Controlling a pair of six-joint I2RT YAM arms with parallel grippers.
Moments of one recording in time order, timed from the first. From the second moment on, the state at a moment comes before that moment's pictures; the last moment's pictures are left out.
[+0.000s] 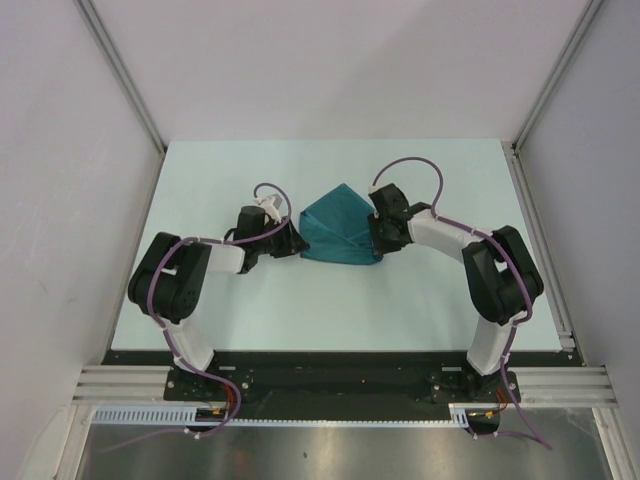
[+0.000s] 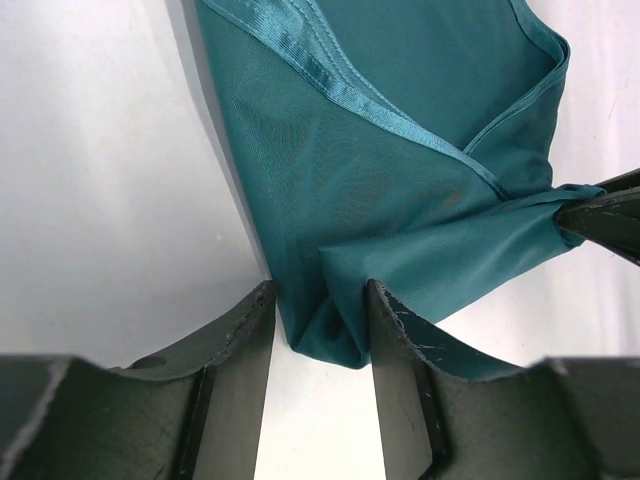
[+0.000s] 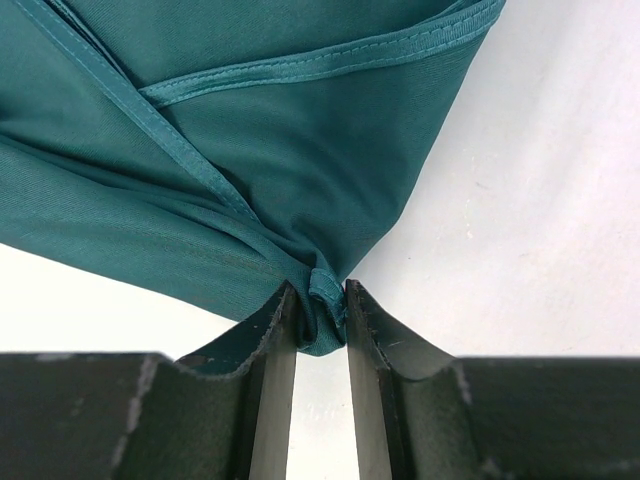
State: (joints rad) left arm -0.31 1.78 0.74 0.41 0.40 -0.52; right arm 0.51 1.82 1.21 -0.46 0.04 0.31
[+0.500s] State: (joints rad) left arm -0.31 1.82 0.76 0.41 0.40 -0.51; right arm 0.50 1.83 1.23 -0.47 0.00 0.31
